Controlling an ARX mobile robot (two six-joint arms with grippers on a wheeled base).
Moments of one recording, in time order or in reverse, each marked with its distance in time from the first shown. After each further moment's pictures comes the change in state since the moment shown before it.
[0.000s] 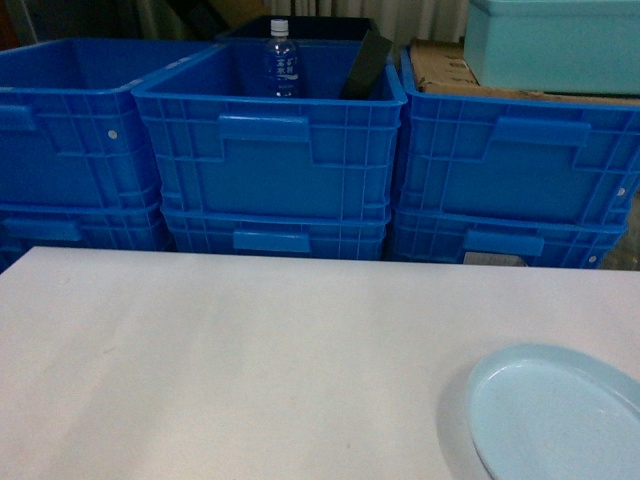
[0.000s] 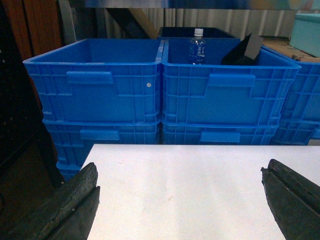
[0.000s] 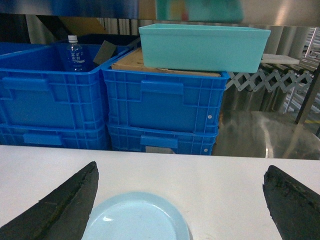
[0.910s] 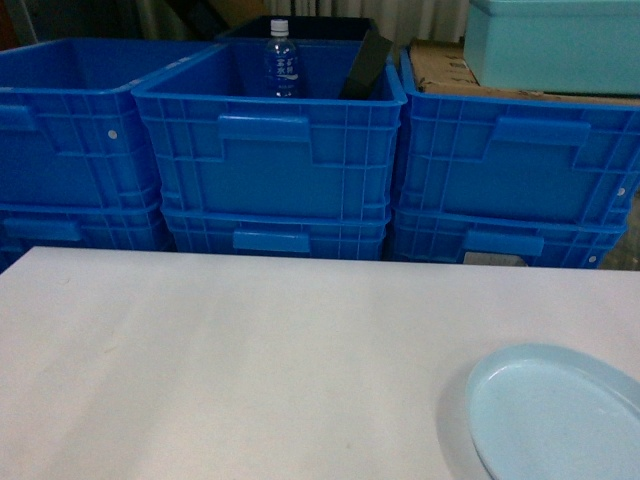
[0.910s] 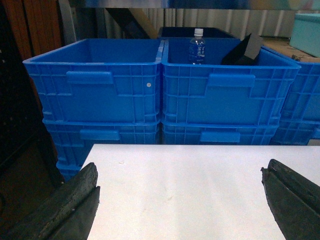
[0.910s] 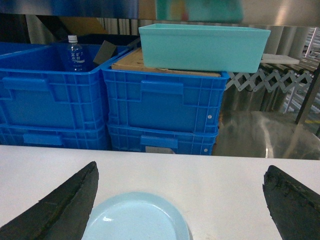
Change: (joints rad) left arm 0.000 0.000 0.000 0.000 0.000 0.000; right arm 0.000 0.000 0.000 0.000 0.000 0.000
